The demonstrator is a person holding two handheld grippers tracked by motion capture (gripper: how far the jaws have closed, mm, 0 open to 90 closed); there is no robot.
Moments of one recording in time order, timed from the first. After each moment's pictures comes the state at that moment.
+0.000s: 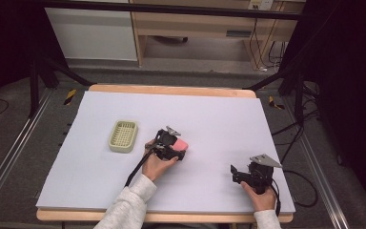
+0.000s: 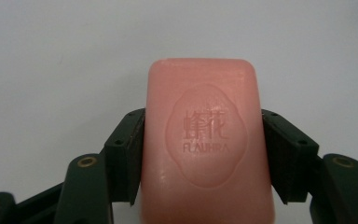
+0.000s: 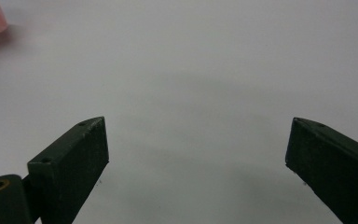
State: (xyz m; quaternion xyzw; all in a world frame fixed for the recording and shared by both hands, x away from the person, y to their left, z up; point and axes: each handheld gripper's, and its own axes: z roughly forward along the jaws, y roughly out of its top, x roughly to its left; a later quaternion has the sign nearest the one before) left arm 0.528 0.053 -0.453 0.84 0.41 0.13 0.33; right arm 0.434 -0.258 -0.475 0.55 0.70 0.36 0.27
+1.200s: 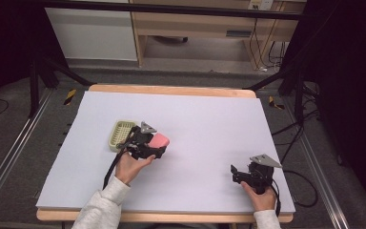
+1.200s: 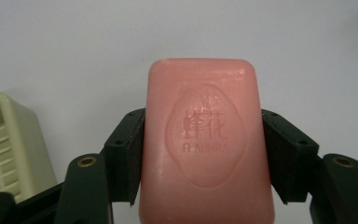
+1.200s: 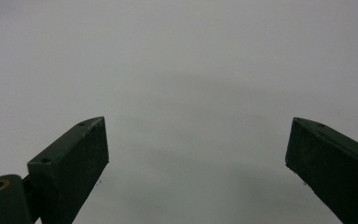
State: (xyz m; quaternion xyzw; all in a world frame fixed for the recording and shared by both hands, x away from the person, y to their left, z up) left arm 0.505 0.123 -0.412 0.82 0.42 0.15 0.35; right arm 0.434 -0.258 -0.475 0.55 0.70 0.36 0.28
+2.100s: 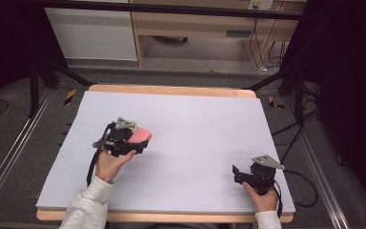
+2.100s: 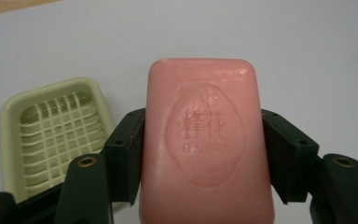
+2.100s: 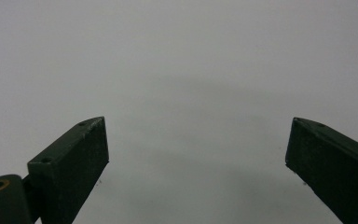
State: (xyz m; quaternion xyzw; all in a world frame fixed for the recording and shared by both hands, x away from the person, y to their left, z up) left arm 0.501 0.177 -0.394 0.79 0.45 0.17 0.38; right arm 0.430 -0.261 -0.474 0.55 0.70 0.36 0.28
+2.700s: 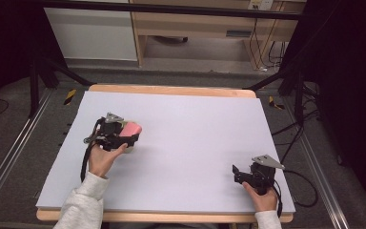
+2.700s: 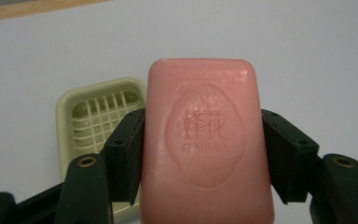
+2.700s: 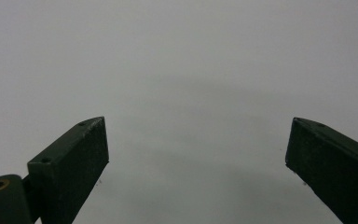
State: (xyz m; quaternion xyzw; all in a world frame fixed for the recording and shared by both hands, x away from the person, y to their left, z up) left arm 0.517 0.202 -0.394 0.77 0.48 0.19 0.37; right arm 0.431 -0.261 -0.474 0.55 0.70 0.36 0.28
